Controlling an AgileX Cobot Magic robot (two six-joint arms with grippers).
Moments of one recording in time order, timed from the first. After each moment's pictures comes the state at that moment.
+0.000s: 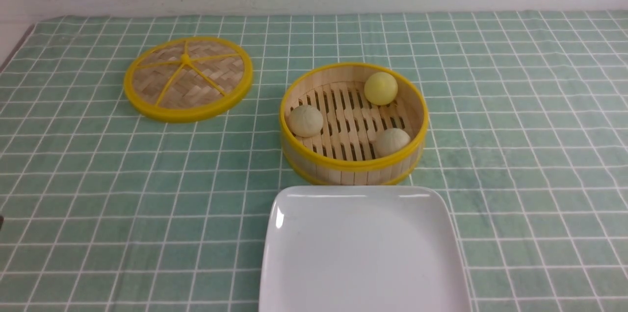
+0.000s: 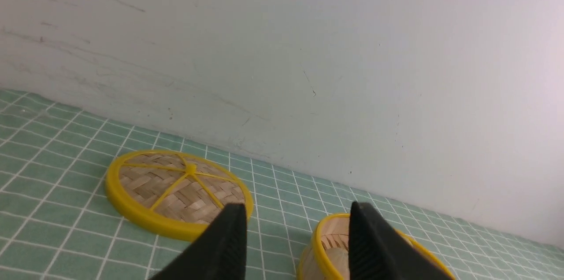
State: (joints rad) right arm -0.03 -0.02 0.01 -0.03 0.39 0.06; left arm -0.13 -0.01 -0.24 -0.23 0.19 -0.17
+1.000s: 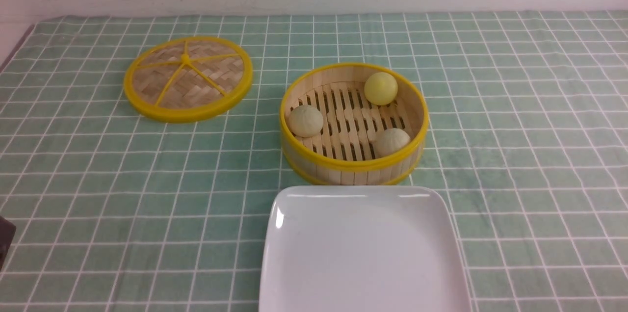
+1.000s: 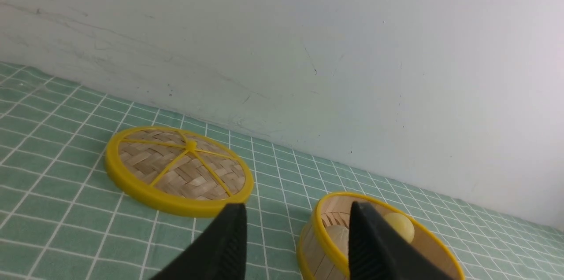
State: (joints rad) right arm -0.03 -0.02 0.02 0.39 0.24 0.31; left arm -0.13 -0.01 -0.24 -0.23 0.24 -0.17
